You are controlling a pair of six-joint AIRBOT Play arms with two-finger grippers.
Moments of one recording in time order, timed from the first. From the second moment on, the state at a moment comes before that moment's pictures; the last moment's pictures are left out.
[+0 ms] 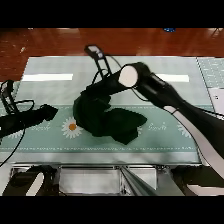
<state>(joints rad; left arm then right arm) 0.03 -0.55 0.56 1.19 -0.97 -1.67 0.73 -1.57 1.54 -1.05 0.89 1.52</state>
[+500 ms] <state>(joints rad) 0.03 -0.57 0.57 1.13 -1.00 -1.56 0.26 -1.35 1.48 -1.20 1.13 1.57</state>
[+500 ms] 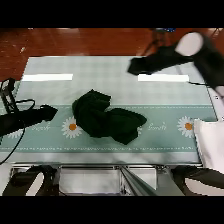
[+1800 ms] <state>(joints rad) -0.06 -1.33 0.97 0.81 -1.11 -1.00 0.36 -0.93 0.34 -0.75 0.76 1.65</state>
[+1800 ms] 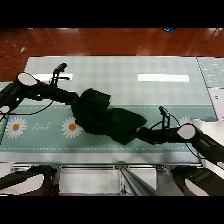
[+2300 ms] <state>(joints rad) 0.01 -1.33 1.01 0.77 -1.16 -1.06 0.54 -1.24 0.65 -0.68 0.66 1.57</state>
